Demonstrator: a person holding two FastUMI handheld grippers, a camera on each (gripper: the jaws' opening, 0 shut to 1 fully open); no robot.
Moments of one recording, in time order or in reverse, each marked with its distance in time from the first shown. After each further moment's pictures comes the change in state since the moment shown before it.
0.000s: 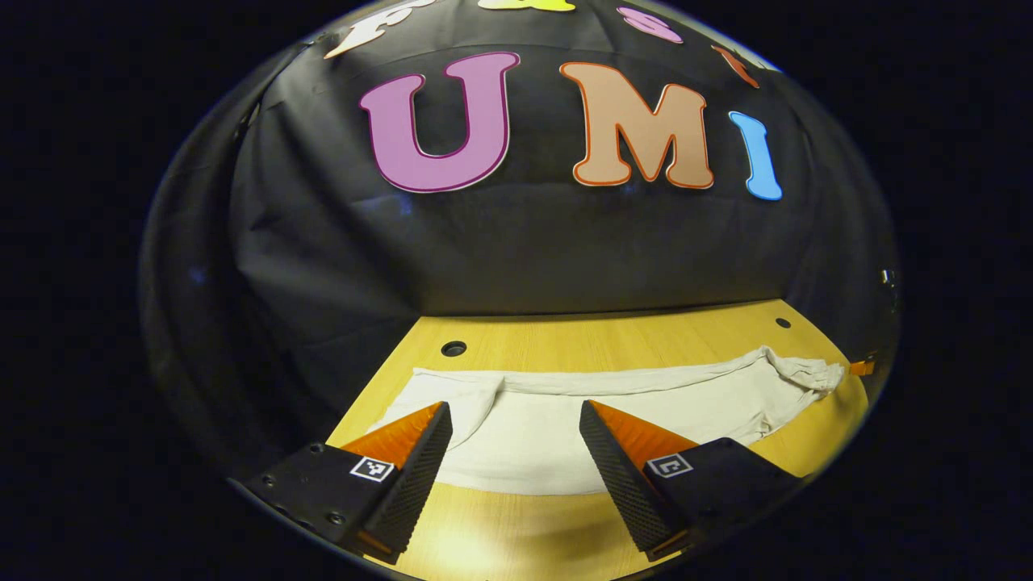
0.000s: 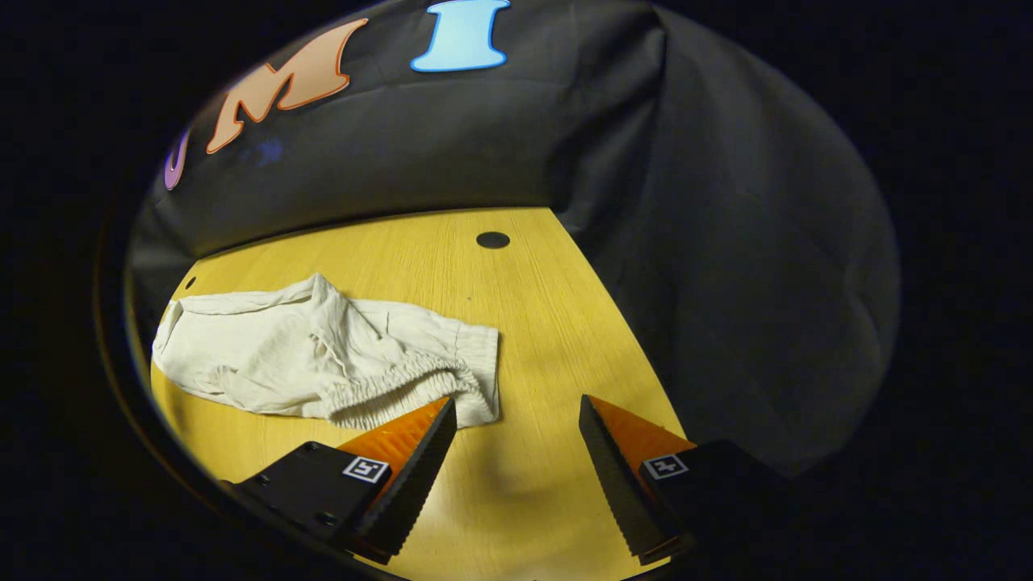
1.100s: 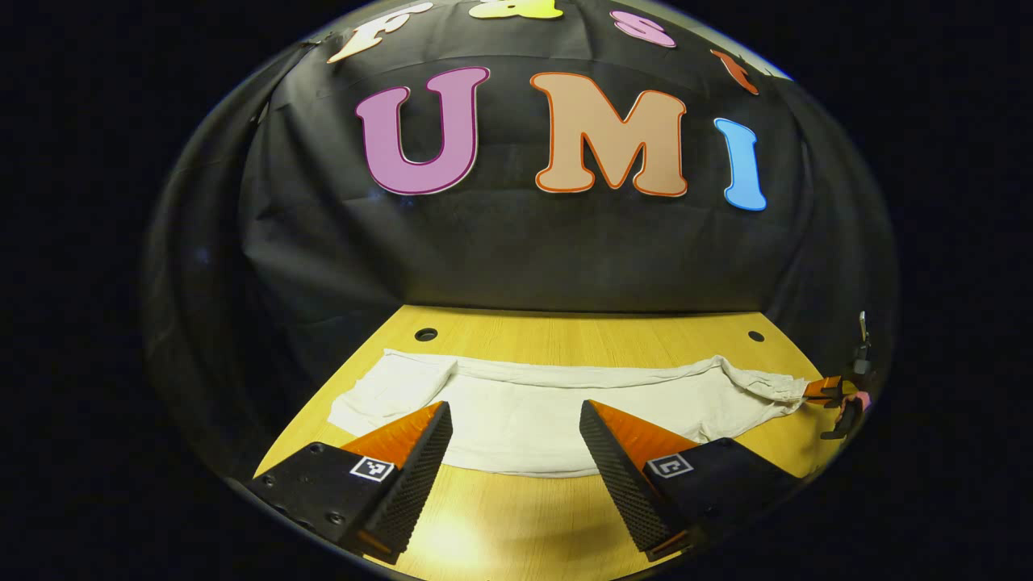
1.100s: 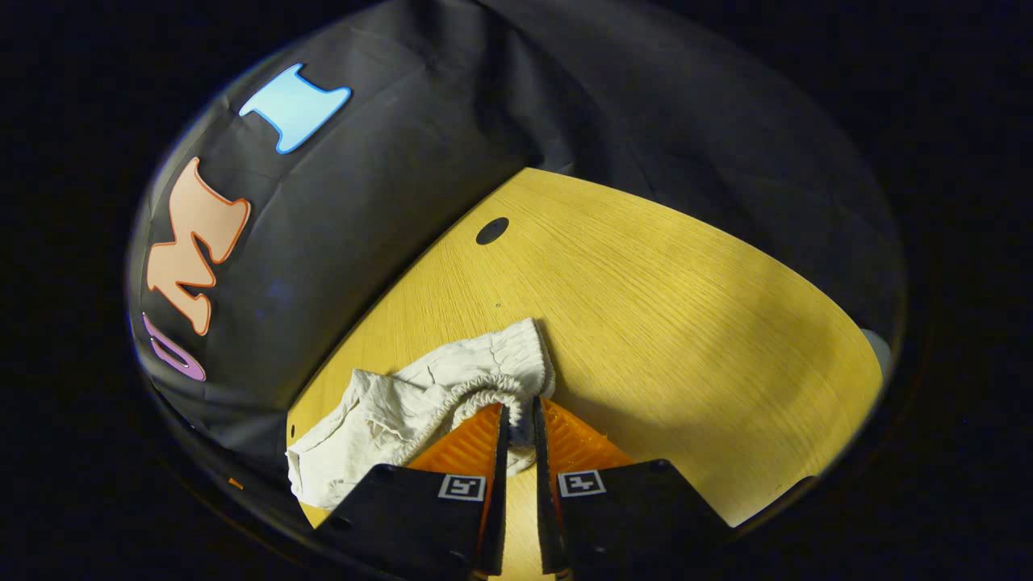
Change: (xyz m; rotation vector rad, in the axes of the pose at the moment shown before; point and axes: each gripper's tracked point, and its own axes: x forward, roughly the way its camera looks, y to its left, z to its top) left arm -0.037 -0.075 -0.007 -0.060 0.022 -0.007; right arm 0.035 0.041 0.006 0.620 0.039 0.281
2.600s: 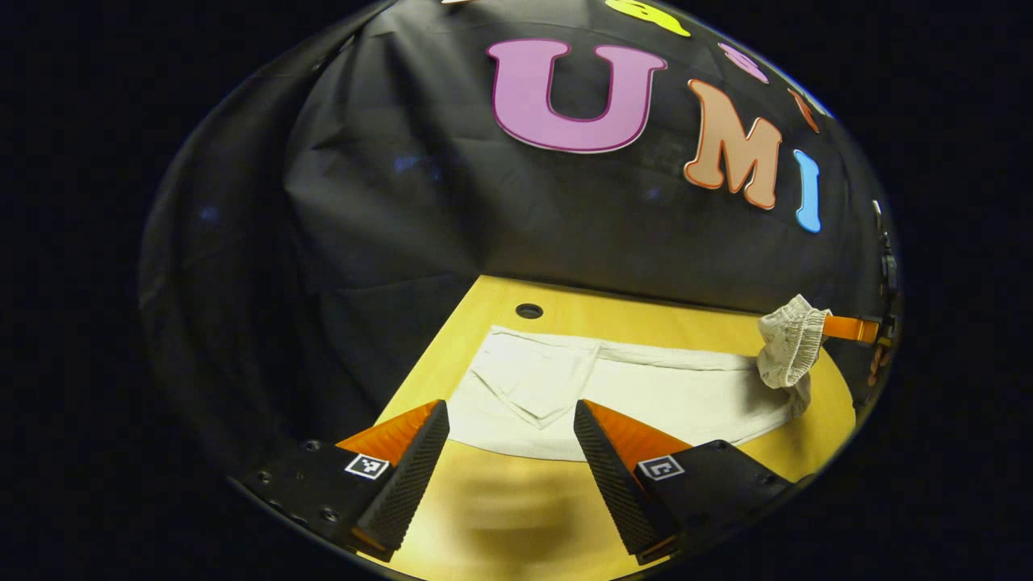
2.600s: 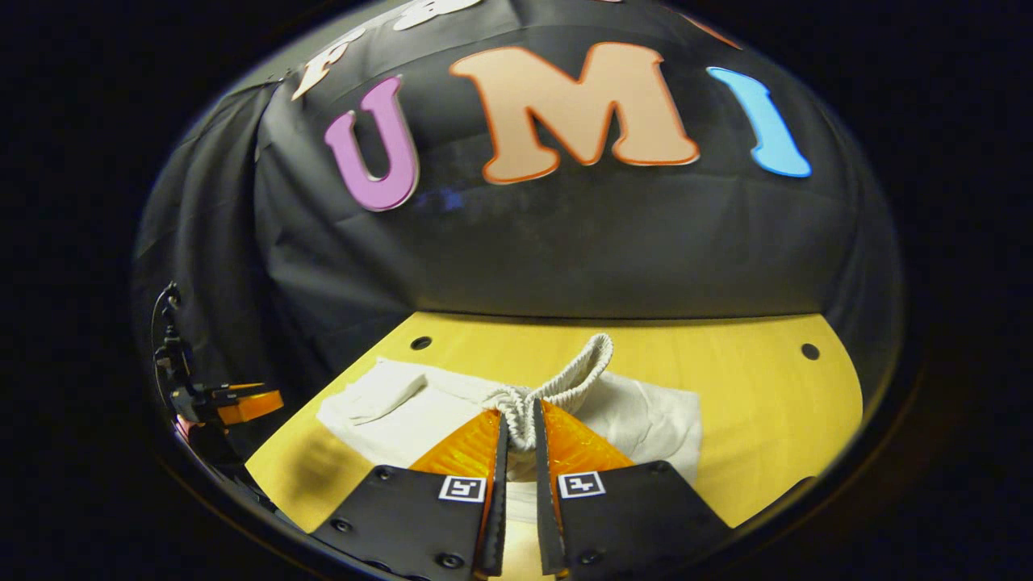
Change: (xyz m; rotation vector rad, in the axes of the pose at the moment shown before) left arm 0.056 0.249 -0.059 -0.100 0.063 -0.005; right arm -0.111 0.362 -0.157 -0.756 -0.101 0.398
